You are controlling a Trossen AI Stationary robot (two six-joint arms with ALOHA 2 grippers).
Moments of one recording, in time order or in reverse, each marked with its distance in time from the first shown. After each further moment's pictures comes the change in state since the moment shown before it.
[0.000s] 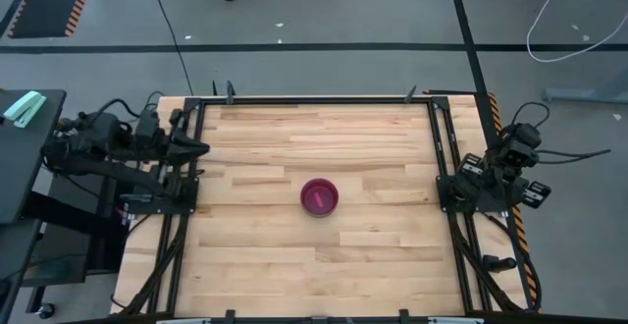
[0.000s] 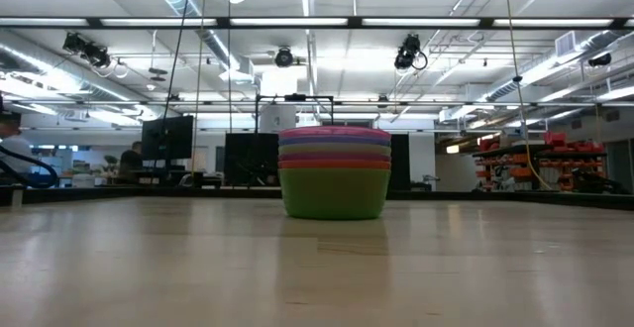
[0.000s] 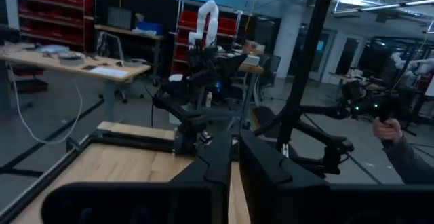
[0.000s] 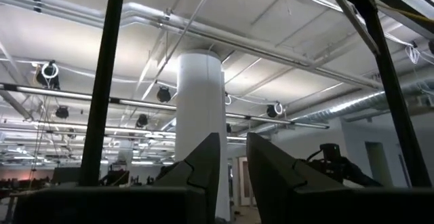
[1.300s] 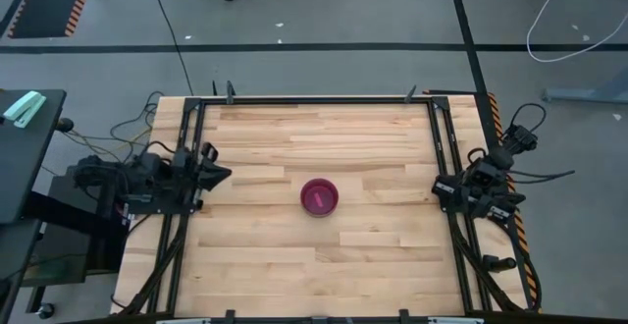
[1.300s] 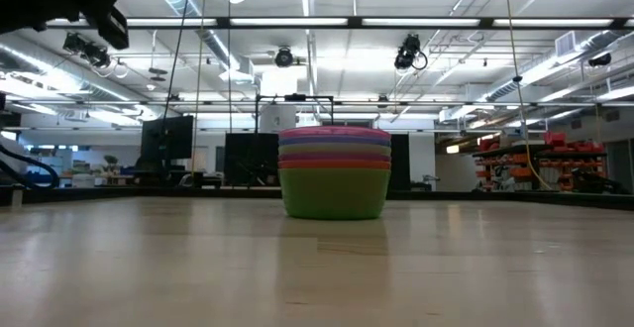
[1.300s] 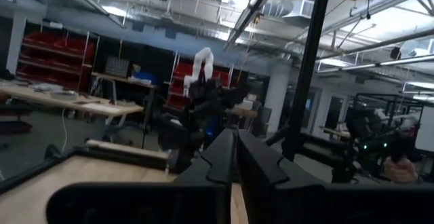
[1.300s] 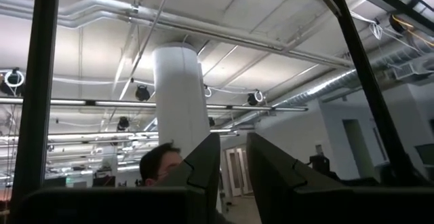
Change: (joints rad) left arm -0.001 -0.466 -0.886 0.685 -0.015 0.006; right arm 0.000 0.000 -0.317 0.265 0.102 0.055
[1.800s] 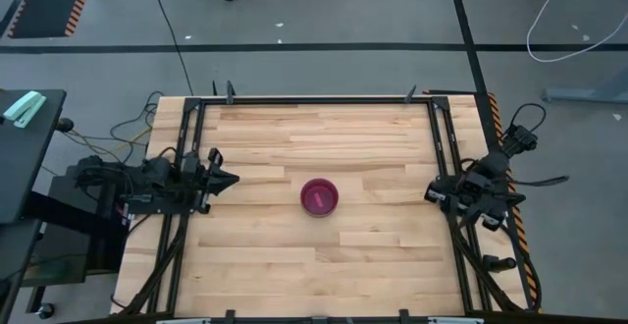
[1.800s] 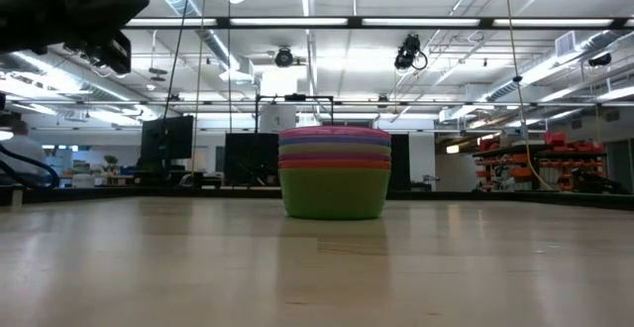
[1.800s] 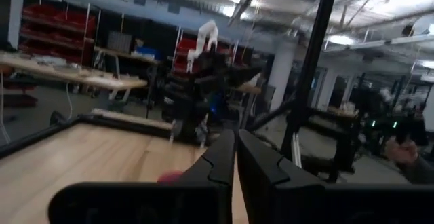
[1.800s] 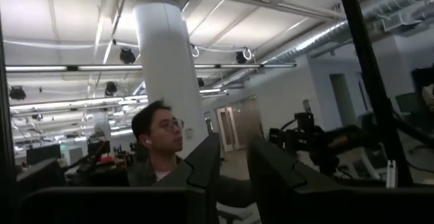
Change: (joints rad) left arm 0.000 0.002 -0.078 -0.017 -0.001 -0.030; right arm 0.000 0.000 0.000 -0.186 0.000 -0.014
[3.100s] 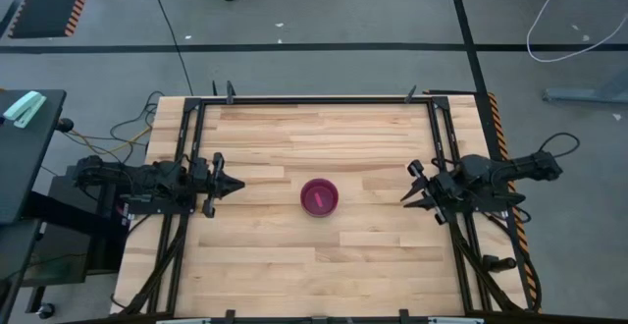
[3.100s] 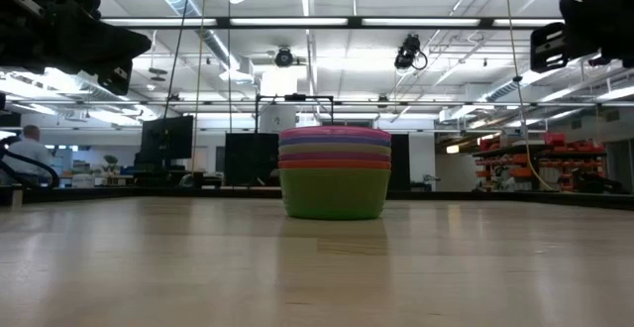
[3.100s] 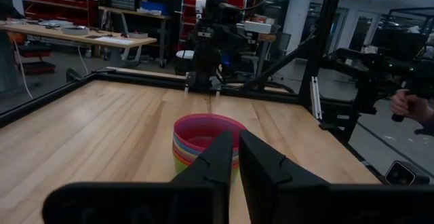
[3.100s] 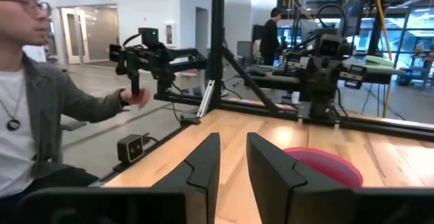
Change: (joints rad) left arm 0.000 0.007 -0.002 -0.215 -0.001 0.052; right arm -0.455 0.003 0.000 -0.397 0.020 -0.357
